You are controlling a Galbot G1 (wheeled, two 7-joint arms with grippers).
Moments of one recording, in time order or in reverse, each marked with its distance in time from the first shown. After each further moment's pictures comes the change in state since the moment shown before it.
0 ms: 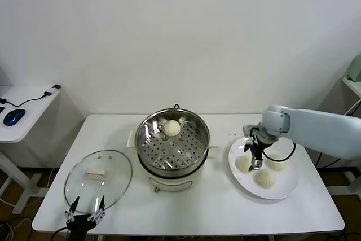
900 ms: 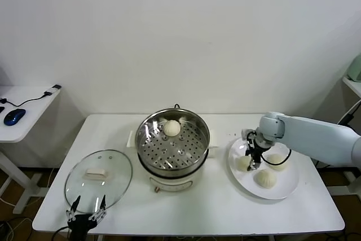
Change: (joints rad) left arm -0.005 0.003 0.006 0.005 0.008 -0.011 0.000; right arm 0.002 0.010 0.030 -0.050 0.018 -0.002 -0.027
